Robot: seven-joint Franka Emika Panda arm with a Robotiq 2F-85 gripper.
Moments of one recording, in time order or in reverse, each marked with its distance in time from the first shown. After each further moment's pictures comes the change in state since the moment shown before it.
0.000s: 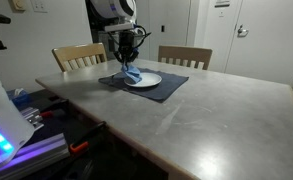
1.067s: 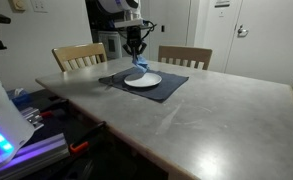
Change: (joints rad) arm -0.002 0.018 -0.017 0.110 -0.002 0.137 -0.098
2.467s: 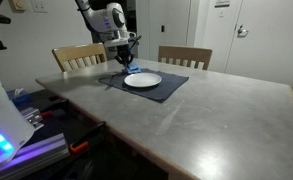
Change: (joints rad) arm 0.158 0.145 -0.019 -0.008 -0.044 0.399 0.221
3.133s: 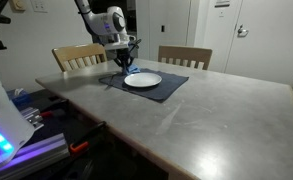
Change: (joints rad) arm -0.011 0.036 0.016 0.002 0.015 0.032 -0.033
